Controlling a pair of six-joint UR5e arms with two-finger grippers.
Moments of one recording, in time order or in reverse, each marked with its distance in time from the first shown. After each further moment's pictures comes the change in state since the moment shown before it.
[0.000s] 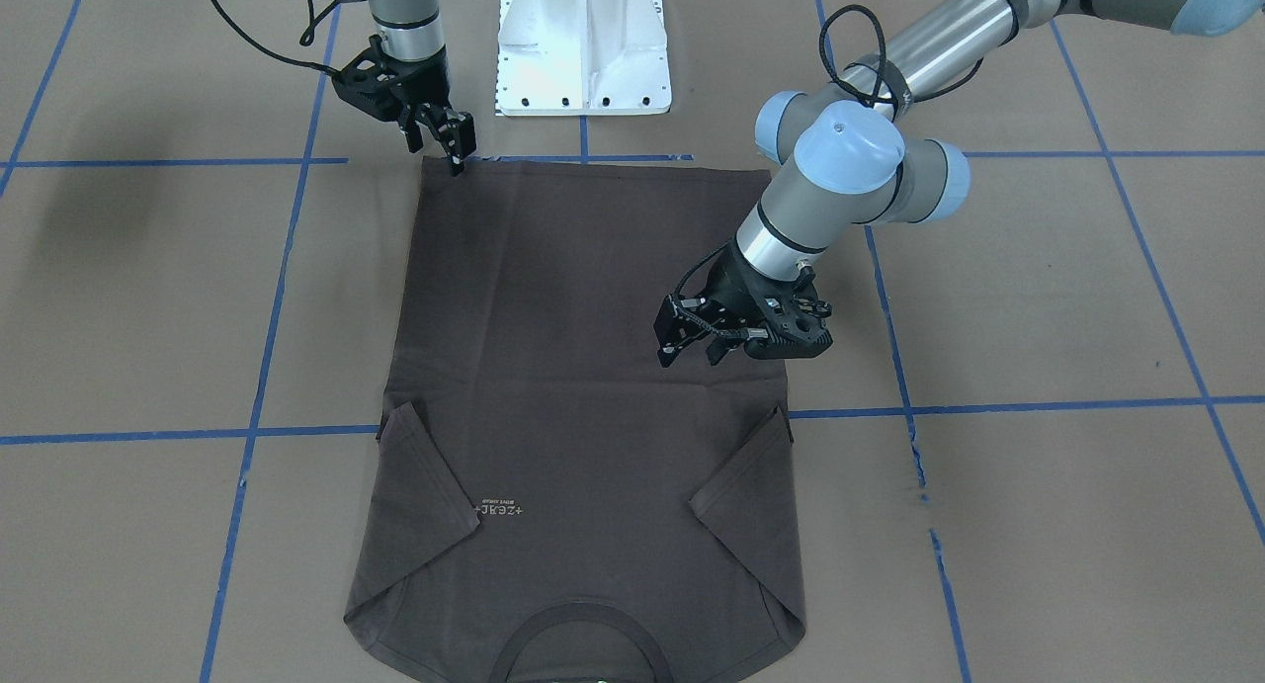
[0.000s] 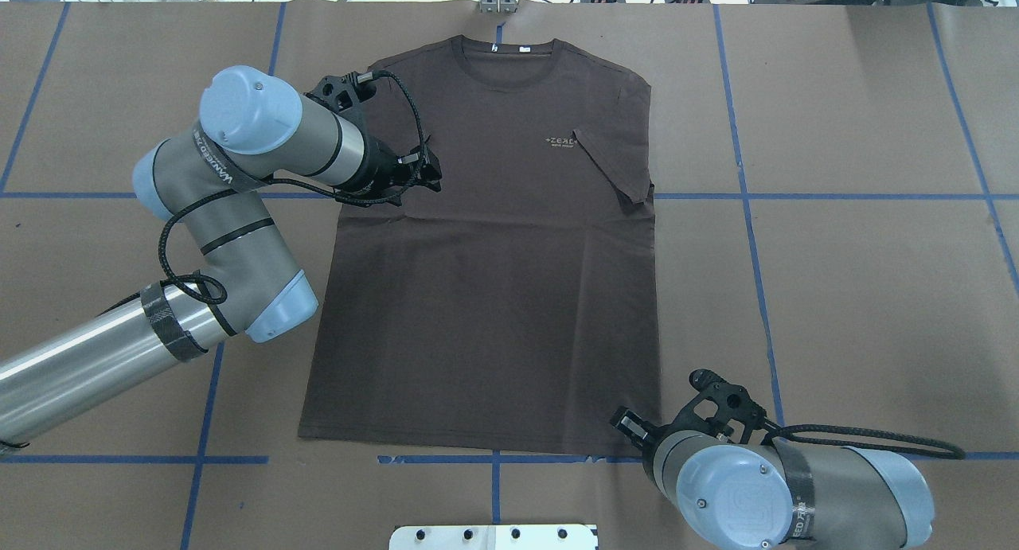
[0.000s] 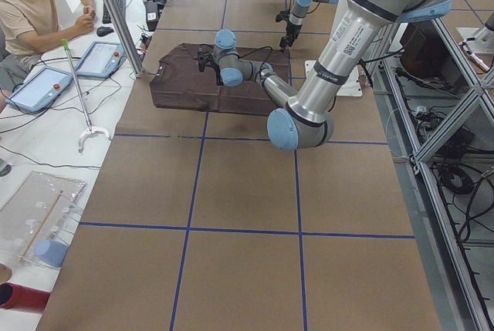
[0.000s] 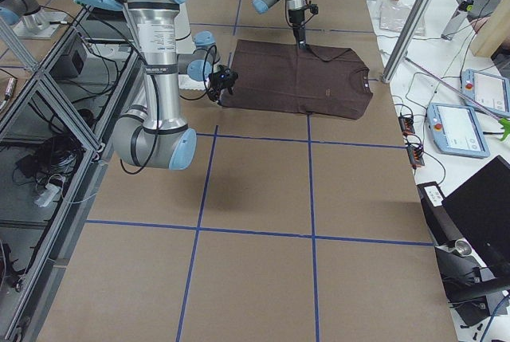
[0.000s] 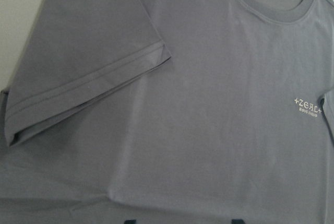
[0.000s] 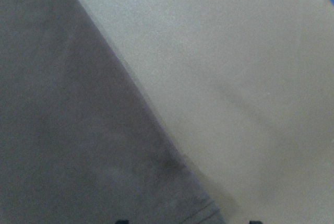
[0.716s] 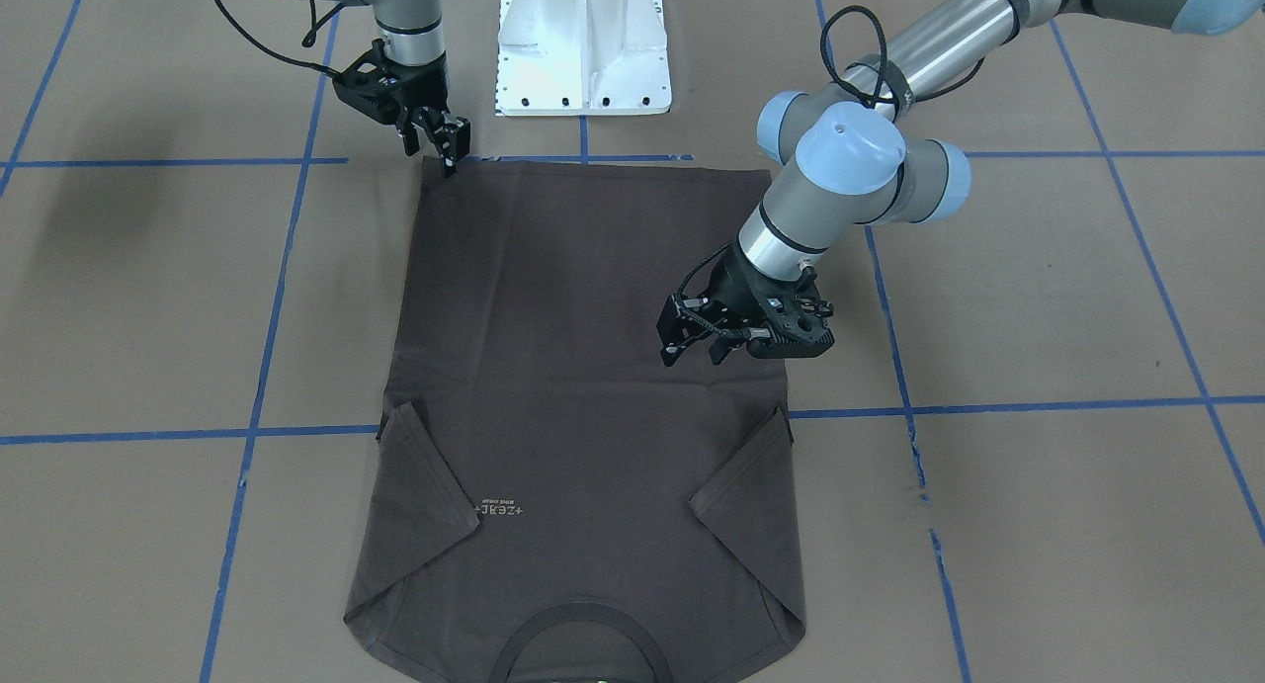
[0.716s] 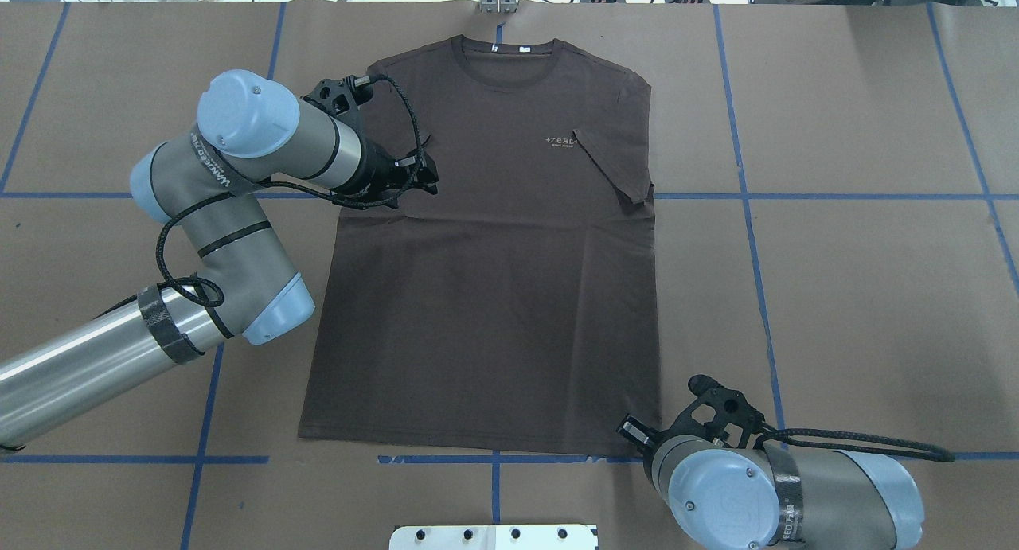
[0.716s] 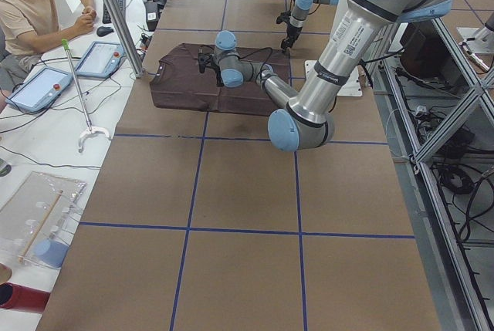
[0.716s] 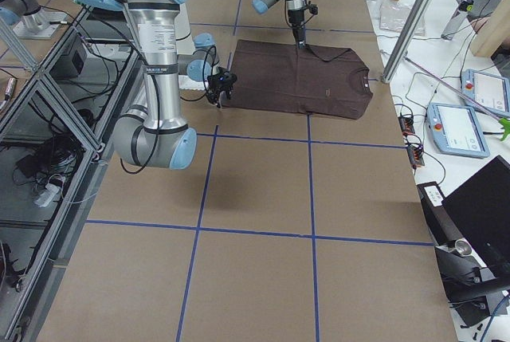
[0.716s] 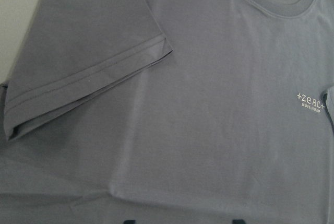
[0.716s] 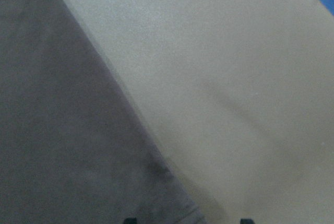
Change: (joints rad) left arm 0.001 0.011 -0.002 0.000 0.001 0.003; right arm -0.008 0.006 -0.026 -0.022 0.002 -0.001
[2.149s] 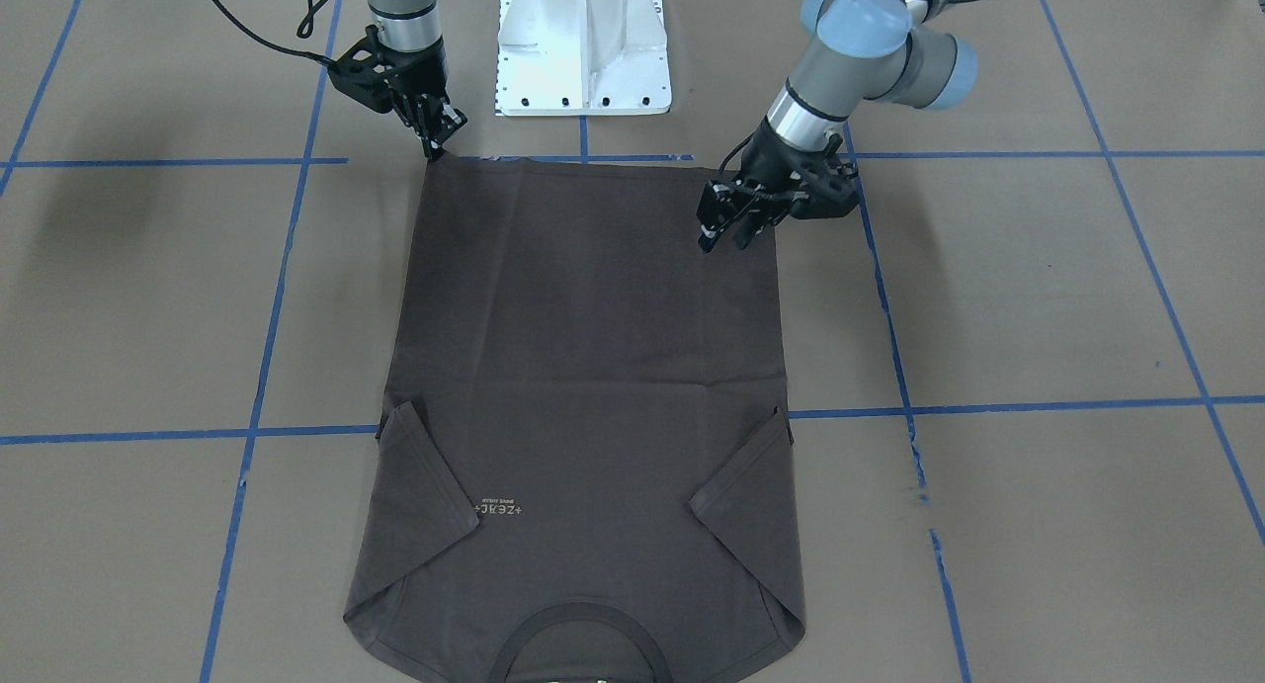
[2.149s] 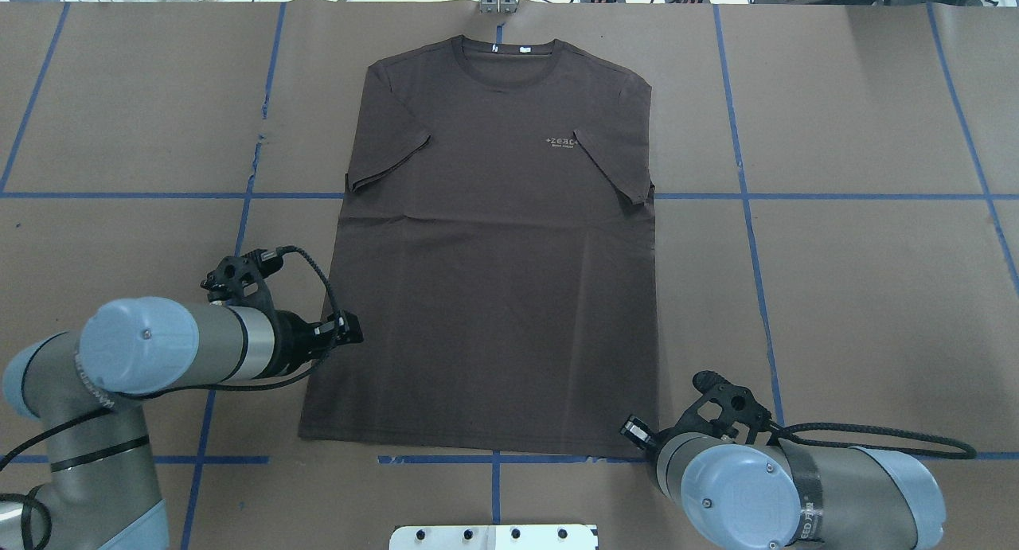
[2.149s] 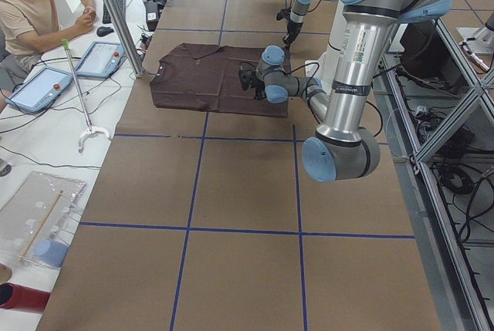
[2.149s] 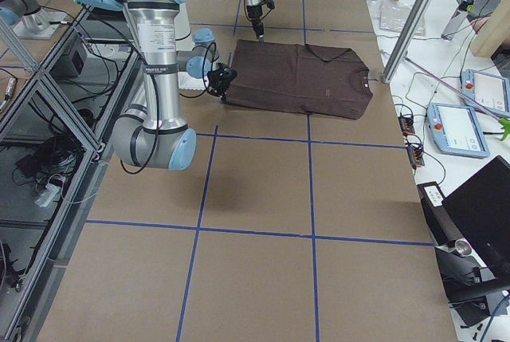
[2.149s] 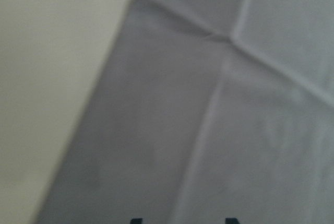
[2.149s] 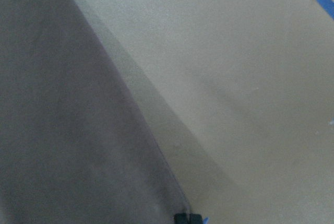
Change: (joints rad) left arm 0.313 0.467 -0.475 0.072 0.297 -0.259; right arm 0.009 -0.009 0.052 0.003 0.022 0.000
